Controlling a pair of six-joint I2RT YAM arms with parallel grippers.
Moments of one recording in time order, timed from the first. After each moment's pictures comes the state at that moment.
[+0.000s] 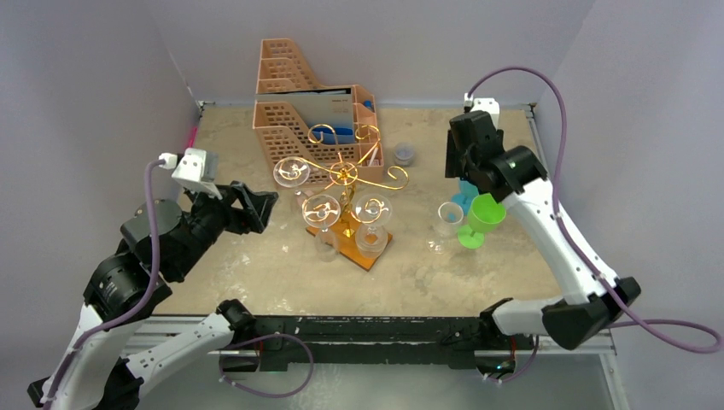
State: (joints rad) left arm -0.74 0.67 1.31 -0.83 -0.34 -0.34; right arm 0.48 1.33 1.54 -1.04 0.53 0.34
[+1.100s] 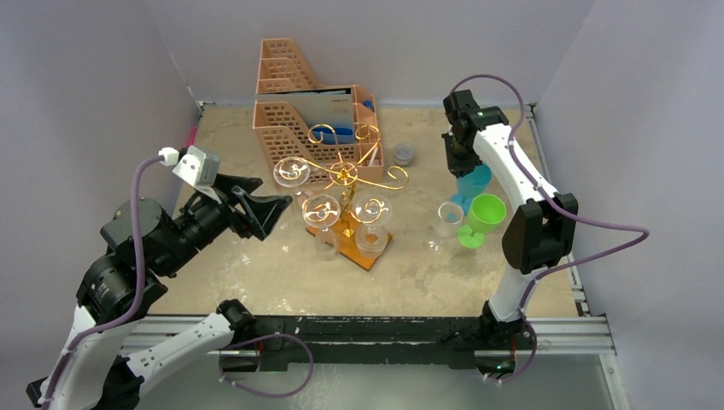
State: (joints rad) left arm -0.74 0.68 1.36 -0.72 -0.07 -0.26; right arm 0.25 1.81 1.72 -1.13 0.22 0.17
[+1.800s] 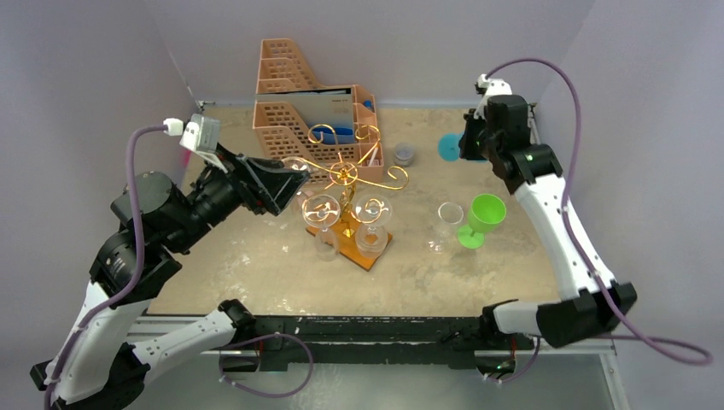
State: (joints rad) left arm -0.74 0.81 1.46 -0.63 -0.03 -0.48; right arm 0.25 1.36 1.50 -0.76 0.10 0.18
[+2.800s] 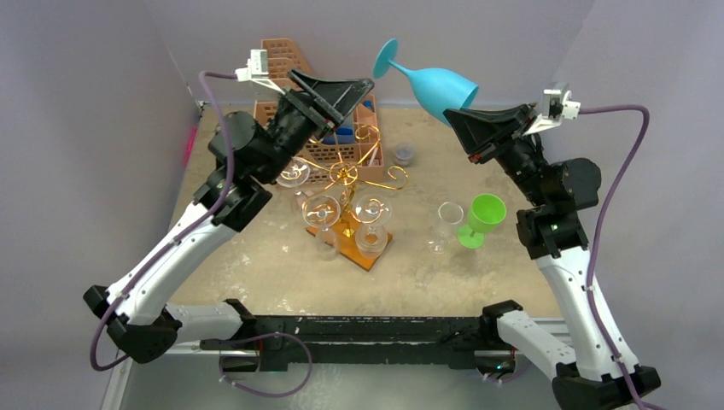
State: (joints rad) left arm -0.74 1.19 1.48 0.04 -0.05 -1.04; right arm 0.25 0.89 1.13 0.26 -0.47 0.58
